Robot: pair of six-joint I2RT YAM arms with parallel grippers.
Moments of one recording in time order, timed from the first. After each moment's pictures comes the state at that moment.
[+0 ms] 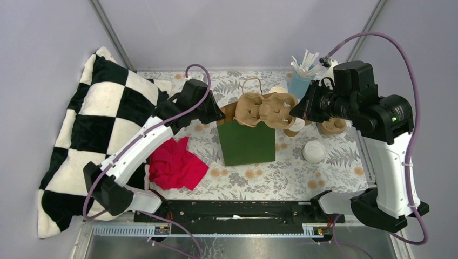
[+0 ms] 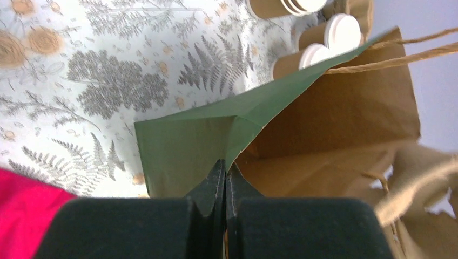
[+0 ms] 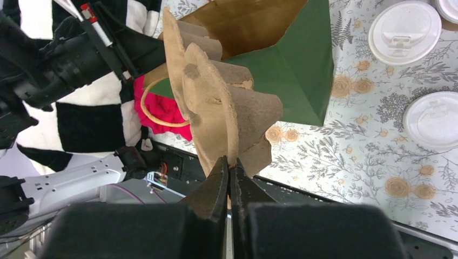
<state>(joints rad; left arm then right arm) -0.61 1.40 1.39 -0.69 0.04 -0.82 0.47 1.30 2.08 -1.46 -0.12 0.58</state>
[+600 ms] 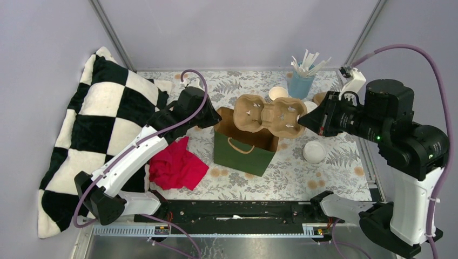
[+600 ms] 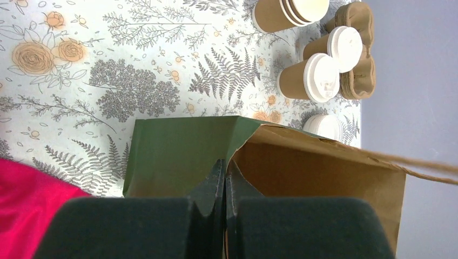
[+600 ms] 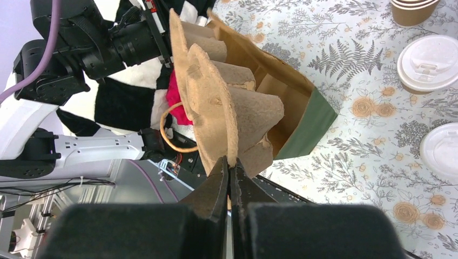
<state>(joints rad) -0.69 1.27 1.31 -0.67 -0.10 -0.83 0.47 1.16 2.08 -1.42 -0.24 0.50</state>
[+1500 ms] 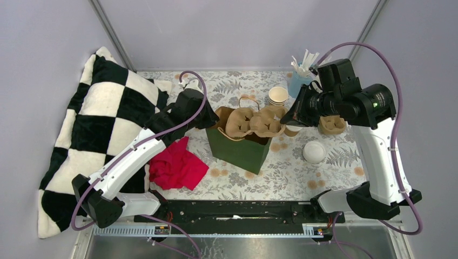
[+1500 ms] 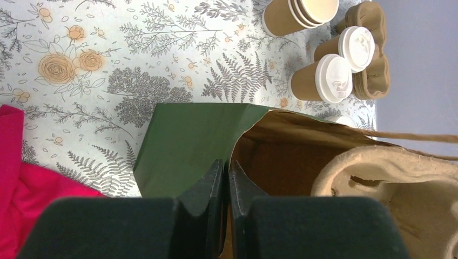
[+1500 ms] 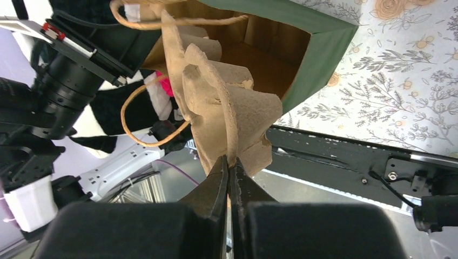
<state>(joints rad) -0.69 1.23 1.26 -0.66 -0.14 -0.77 0.47 1.36 2.04 -1.56 -0.25 0.77</state>
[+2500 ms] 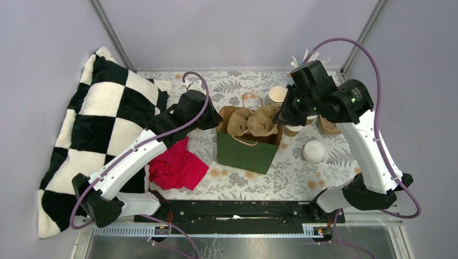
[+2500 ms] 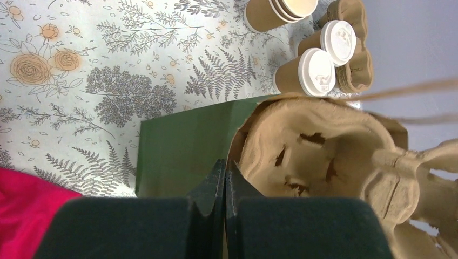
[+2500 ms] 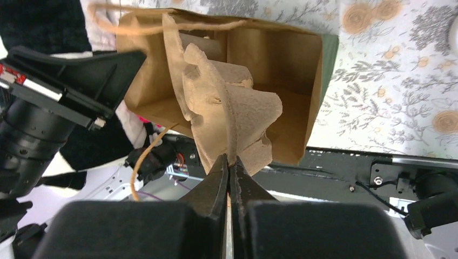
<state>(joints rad) -0.72 1.23 1.27 -0.63 -0.13 -0.78 0.67 1.45 2.10 -1.56 0.02 0.90</state>
